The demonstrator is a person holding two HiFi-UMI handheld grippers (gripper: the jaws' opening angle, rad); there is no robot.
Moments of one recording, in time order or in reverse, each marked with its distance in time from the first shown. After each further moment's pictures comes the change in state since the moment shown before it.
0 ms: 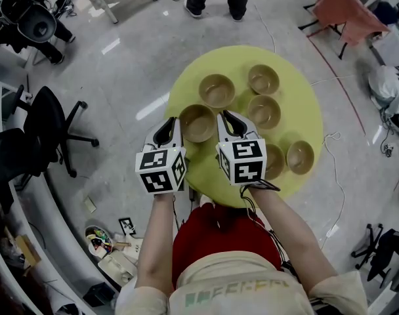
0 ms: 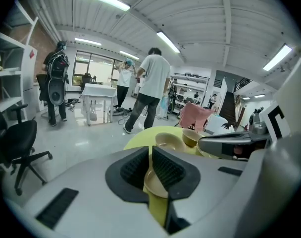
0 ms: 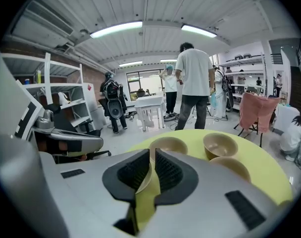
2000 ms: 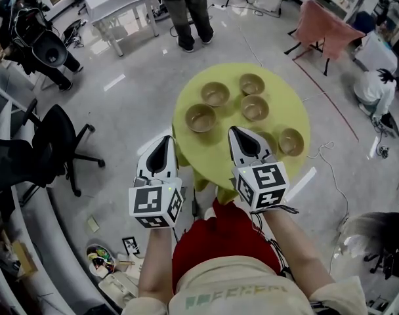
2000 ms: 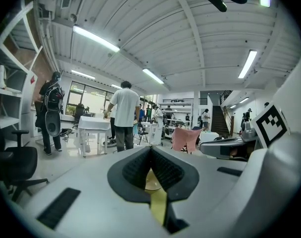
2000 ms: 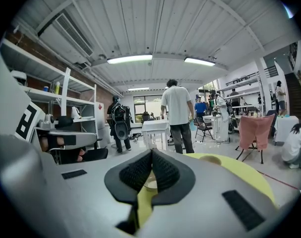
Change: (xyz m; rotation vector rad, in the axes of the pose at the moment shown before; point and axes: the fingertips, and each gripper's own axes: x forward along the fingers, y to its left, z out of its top) left arm -0.203 -0.038 0.029 0.138 -0.352 -0.062; right arm -0.179 0.073 0.025 -0.041 -0.289 0.025
